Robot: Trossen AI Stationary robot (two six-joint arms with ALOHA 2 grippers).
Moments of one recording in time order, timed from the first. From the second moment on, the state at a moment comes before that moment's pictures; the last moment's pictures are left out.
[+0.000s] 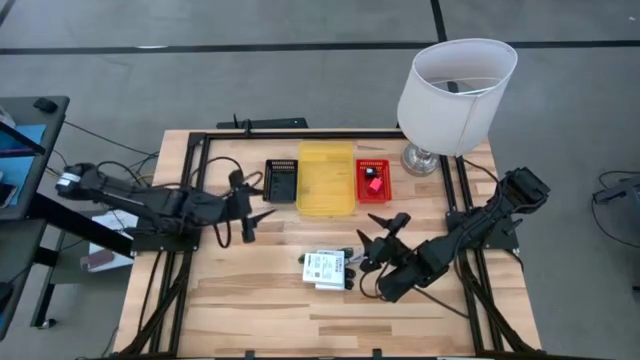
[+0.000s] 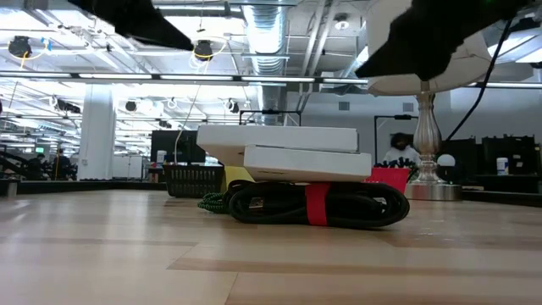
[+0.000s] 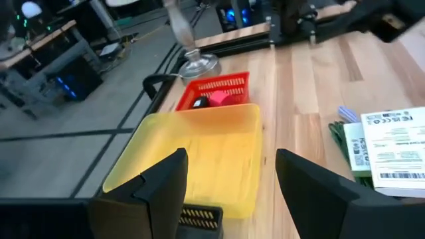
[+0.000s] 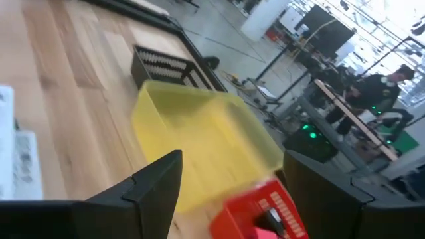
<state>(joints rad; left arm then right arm) -0.24 0.88 0.62 -0.12 -0.56 0.13 0.61 1.59 0.93 -0.46 1.27 0.43</state>
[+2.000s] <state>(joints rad) -0.68 2.00 1.64 -0.95 -0.82 -0.56 0.50 1.59 0.93 -1.26 1.12 0.67</state>
